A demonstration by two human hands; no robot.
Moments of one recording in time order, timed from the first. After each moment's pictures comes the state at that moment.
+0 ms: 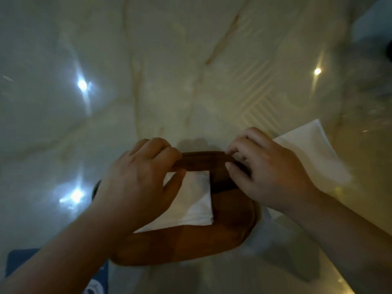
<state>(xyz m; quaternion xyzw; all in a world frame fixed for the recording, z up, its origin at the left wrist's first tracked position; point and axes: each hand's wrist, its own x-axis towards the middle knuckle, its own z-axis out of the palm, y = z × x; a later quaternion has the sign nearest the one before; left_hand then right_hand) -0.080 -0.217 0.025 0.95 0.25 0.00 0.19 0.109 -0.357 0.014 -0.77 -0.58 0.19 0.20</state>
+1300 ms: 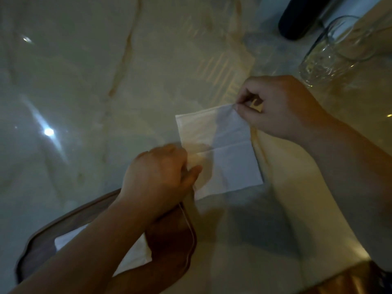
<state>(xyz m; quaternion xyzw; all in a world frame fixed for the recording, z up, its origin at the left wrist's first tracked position) 0.068 -0.269 -0.007 0.97 0.14 -0.04 0.18 0.270 -0.412 0.021 -0.84 -0.46 0.11 0.26</state>
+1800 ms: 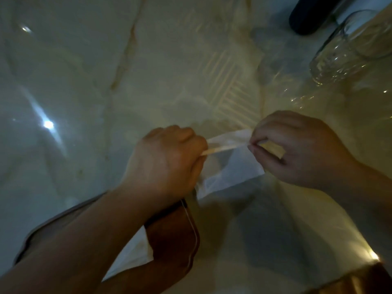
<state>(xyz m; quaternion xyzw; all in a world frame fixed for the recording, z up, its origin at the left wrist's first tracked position) 0.081 -0.263 0.010 0.98 0.03 0.06 0.18 0.232 -0.455 0.016 -0.78 -0.57 0.05 0.25</state>
